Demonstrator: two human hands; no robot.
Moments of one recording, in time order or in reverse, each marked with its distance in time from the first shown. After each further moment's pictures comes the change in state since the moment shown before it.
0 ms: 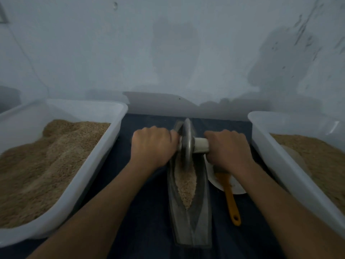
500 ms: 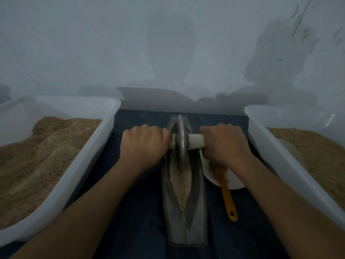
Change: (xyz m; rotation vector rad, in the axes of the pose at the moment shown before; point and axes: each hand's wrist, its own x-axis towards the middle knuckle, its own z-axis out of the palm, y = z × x) left_hand -0.011 -0.006 0.006 0.109 -0.019 0.065; right_hand 0.000 0.003 0.001 -0.030 0.014 -0.084
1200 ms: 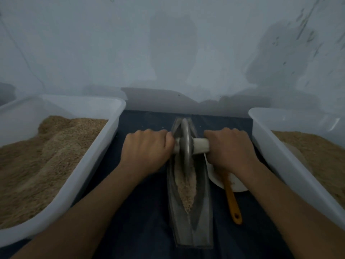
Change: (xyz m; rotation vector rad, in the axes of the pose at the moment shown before) left_hand -0.013 -0.002 -0.006 -0.091 0.111 0.000; right_hand -0.008 -0.006 -0.008 -0.004 -0.027 0.012
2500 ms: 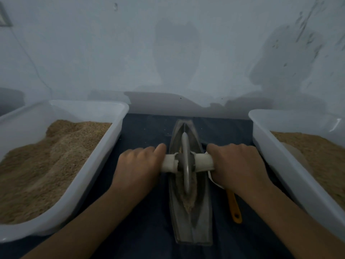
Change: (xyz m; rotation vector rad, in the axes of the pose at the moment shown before) left_hand -0.046 -0.003 -0.010 -0.132 0.031 0.017; right_hand -0.044 -0.004 -0.001 -0.013 0.106 -0.060
